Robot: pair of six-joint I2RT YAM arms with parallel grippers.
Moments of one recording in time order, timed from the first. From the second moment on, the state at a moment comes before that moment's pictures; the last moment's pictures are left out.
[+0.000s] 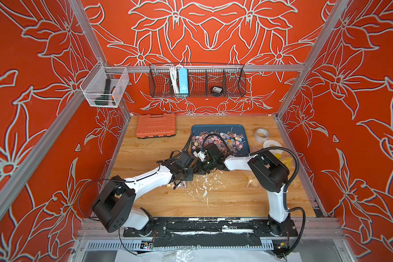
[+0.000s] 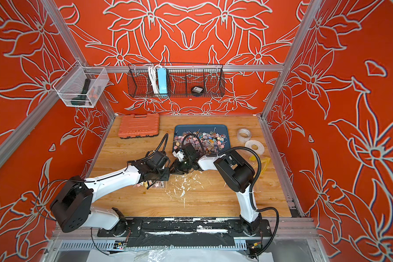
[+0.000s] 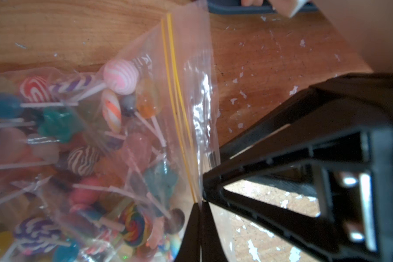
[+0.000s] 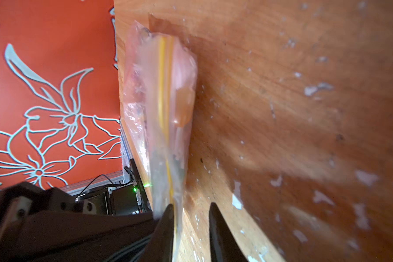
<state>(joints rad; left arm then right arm) -0.63 1.42 0.78 -0.47 -0.05 -0.55 0.72 2.03 1.13 0.10 -0.77 0.80</state>
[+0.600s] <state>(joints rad) -0.63 1.41 0.77 -0.46 -0.05 -0.55 0.73 2.04 1.15 0.11 -0.76 0.81</state>
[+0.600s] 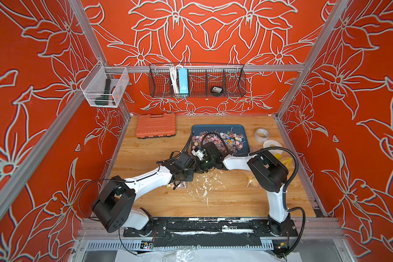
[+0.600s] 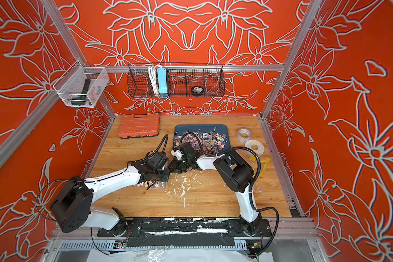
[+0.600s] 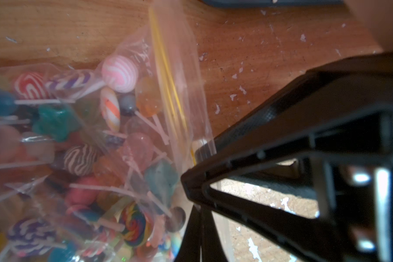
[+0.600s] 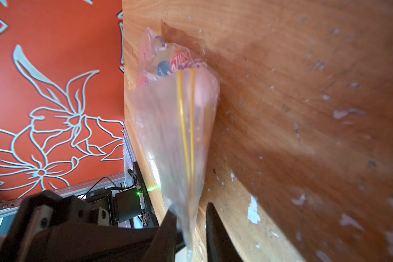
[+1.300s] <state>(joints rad) -0.60 1.41 0.77 -0.49 -0.07 -0.55 0.74 2.04 1.15 0.11 -0.75 0.79</state>
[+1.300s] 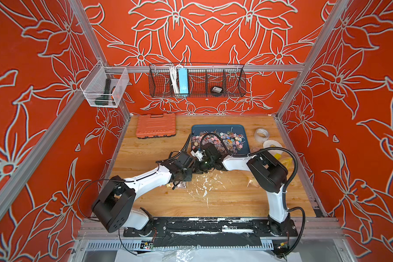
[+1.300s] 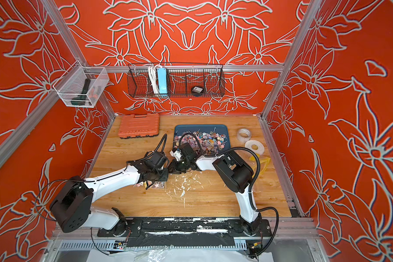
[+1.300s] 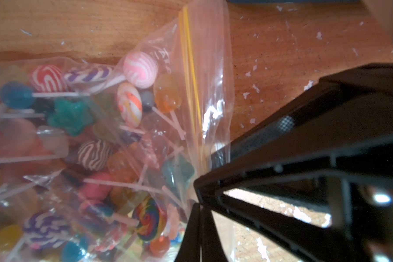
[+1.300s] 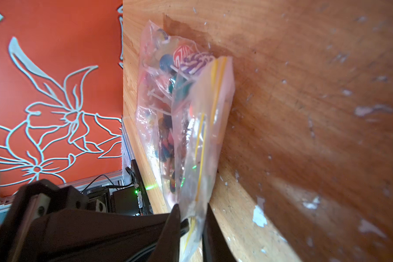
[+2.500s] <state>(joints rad) -0.59 1.40 0.77 -0.50 -0.07 -0.53 0.75 2.04 1.15 0.02 -0.72 0.75</state>
